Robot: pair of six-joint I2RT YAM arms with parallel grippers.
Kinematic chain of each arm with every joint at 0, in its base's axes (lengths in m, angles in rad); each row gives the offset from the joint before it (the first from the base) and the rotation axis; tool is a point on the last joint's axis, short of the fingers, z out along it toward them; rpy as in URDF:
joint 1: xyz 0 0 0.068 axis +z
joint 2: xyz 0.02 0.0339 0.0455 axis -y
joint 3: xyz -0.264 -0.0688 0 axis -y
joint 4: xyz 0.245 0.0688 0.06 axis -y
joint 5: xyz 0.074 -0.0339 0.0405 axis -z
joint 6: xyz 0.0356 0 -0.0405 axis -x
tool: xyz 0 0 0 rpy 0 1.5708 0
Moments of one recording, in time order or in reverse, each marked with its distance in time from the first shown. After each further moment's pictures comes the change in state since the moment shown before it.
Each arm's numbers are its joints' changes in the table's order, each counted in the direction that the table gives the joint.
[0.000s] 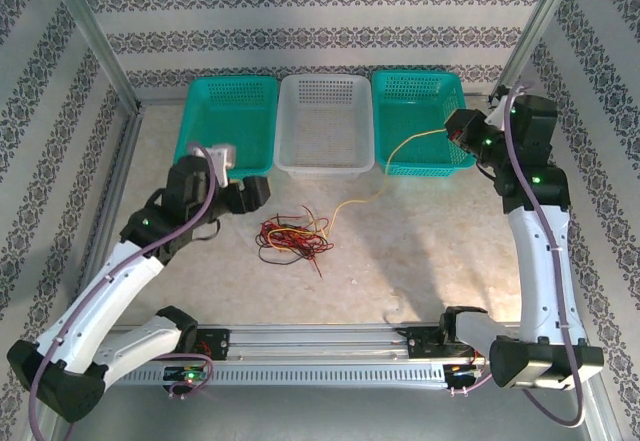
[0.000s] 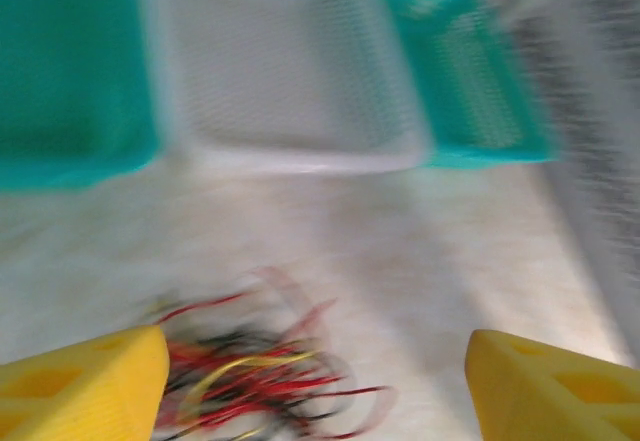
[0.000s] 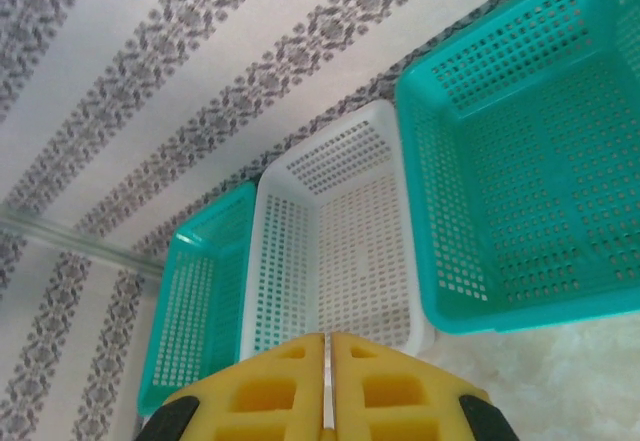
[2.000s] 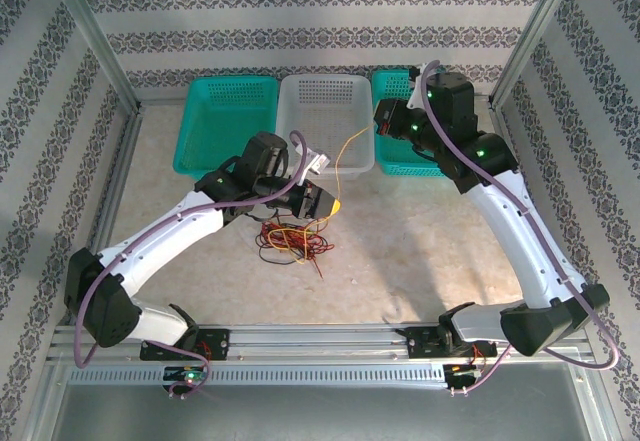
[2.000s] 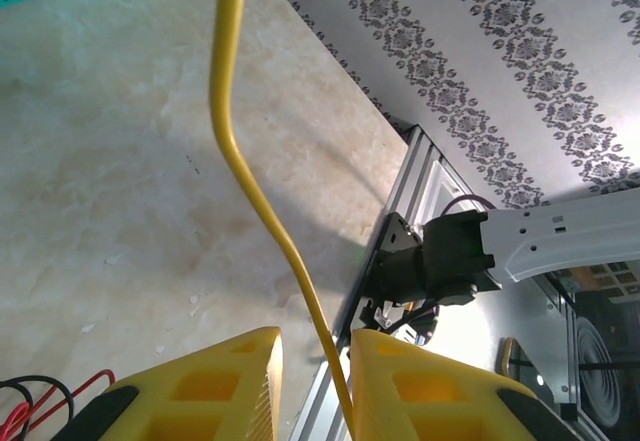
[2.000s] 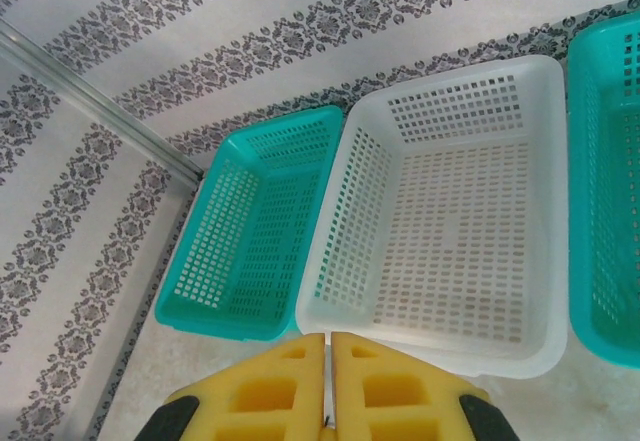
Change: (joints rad) left arm -0.198 -0.415 0.155 0.112 0.506 -0.157; right arm 0.452 -0.201 0.208 -0.011 0.250 0.074
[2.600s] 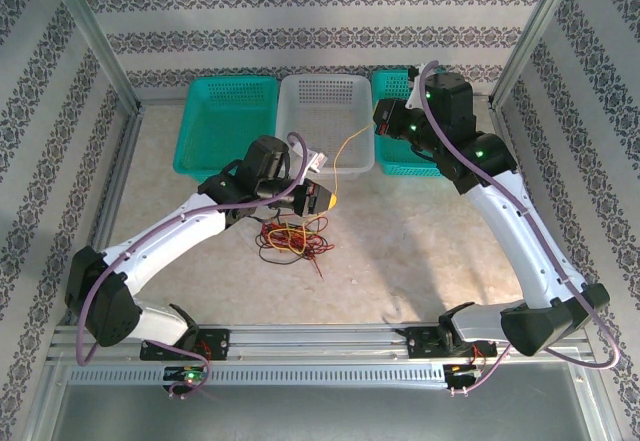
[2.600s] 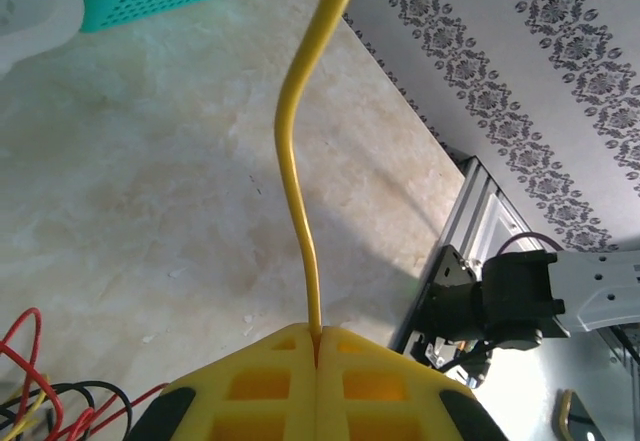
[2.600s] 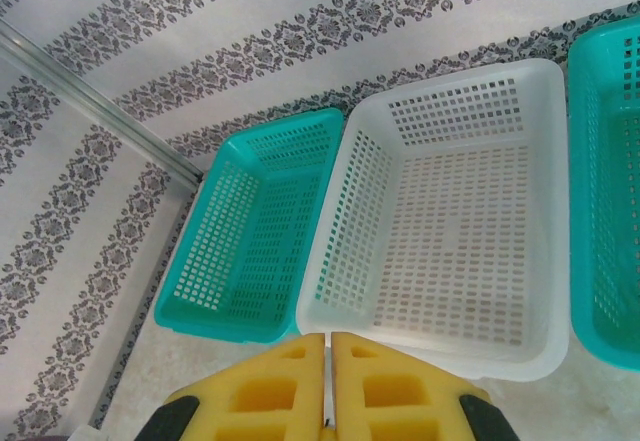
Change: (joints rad) left arm -0.005 -0.003 -0.041 0.064 -0.138 0.026; right arm 0.006 0.000 0.000 0.005 0.015 -0.001
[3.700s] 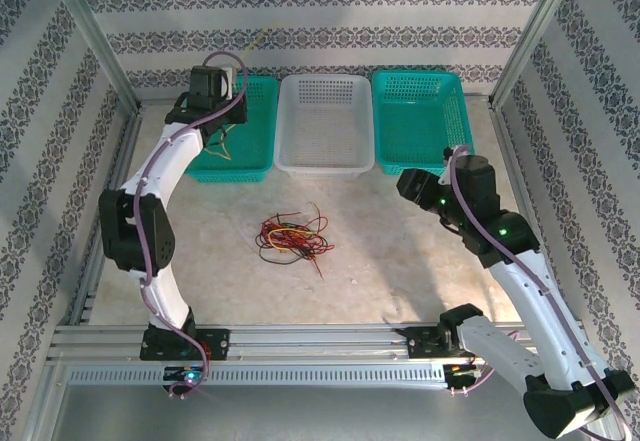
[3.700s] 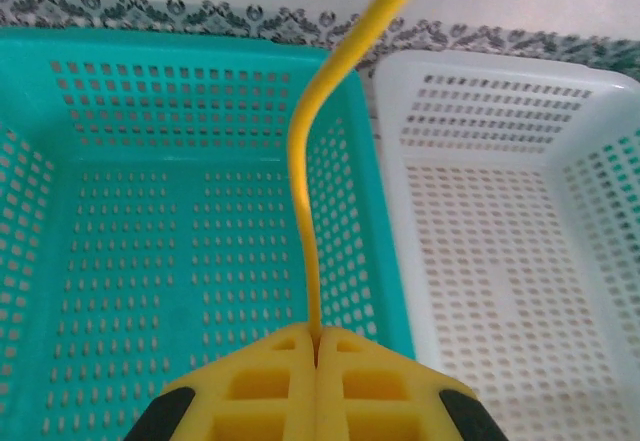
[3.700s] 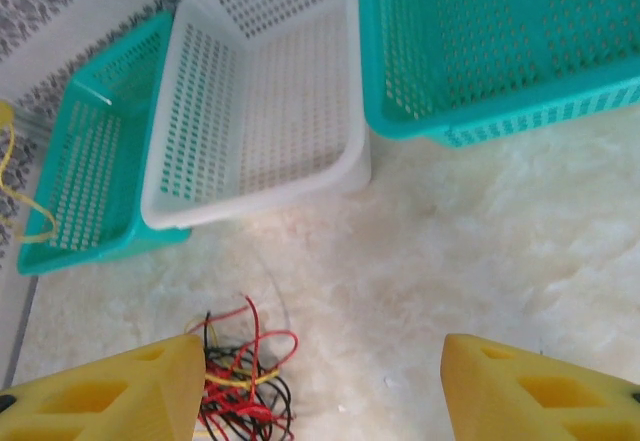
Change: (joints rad) left arm 0.532 -0.459 0.504 -0.043 -0.501 -0.186; right arm -0.086 0.458 -0.592 -0.062 0.050 -0.091
